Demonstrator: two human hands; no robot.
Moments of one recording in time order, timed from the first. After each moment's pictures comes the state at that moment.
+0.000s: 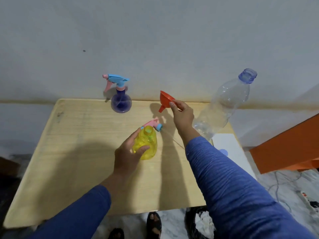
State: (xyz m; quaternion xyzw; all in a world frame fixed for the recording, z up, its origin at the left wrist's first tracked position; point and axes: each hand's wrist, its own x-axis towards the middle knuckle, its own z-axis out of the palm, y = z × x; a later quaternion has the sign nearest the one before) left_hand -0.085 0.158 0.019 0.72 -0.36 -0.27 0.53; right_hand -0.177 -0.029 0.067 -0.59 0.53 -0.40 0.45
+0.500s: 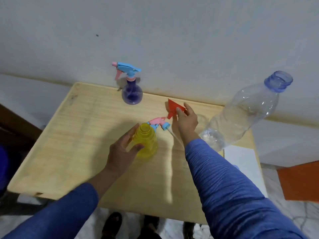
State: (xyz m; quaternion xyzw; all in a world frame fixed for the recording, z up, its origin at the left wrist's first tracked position) left_hand -0.096 0.155 0.009 0.76 -0.33 -0.21 0.52; right_hand -0.173 -0.061 0.017 -0.53 0.55 -0.34 0.55
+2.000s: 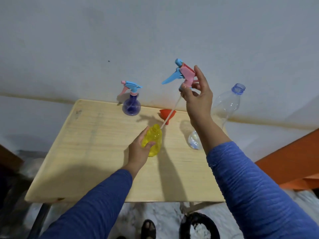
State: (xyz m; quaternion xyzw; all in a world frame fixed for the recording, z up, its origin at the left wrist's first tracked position) left_hand -0.101 0.162 0.032 0.71 -0.30 -0.30 0.56; right_hand -0.188 0.046 0.207 -0.66 0.38 -0.50 0.41
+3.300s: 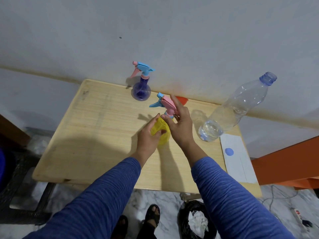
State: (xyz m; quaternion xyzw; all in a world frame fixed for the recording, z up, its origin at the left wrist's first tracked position) left_hand -0.100 0.161 0.028 0.70 -0.29 -0.29 0.58; right_hand -0.174 0.083 0.081 -0.78 0.34 -0.35 0.39
